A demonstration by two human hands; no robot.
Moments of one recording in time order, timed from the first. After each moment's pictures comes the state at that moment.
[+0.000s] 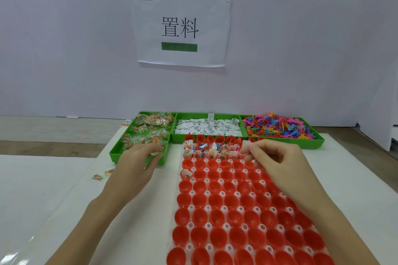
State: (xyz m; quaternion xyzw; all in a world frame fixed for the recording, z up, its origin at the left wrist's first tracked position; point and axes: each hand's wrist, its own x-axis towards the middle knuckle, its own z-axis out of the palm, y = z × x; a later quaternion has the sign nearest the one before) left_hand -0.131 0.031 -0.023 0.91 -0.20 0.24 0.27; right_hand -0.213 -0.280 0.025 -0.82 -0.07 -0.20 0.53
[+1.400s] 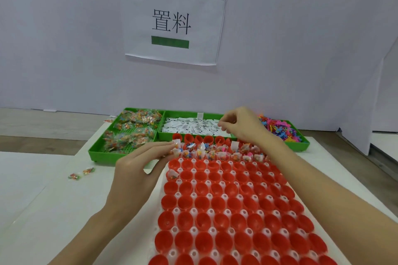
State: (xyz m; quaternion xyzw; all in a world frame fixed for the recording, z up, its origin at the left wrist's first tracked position) left_hand -0.159 -0.016 -0.023 0.79 -0.29 0.37 0.40; right_hand -0.079 -0.286 0.049 -0.95 -0.03 -0.10 0.28
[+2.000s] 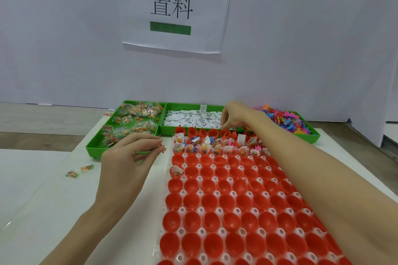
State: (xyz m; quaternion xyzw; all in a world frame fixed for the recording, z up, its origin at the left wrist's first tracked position) left_hand -0.144 0.002 -0.031 0.82 -0.18 0.32 0.44; right_hand 0.000 -0.287 0.028 -0.99 -0.03 0.05 0.11
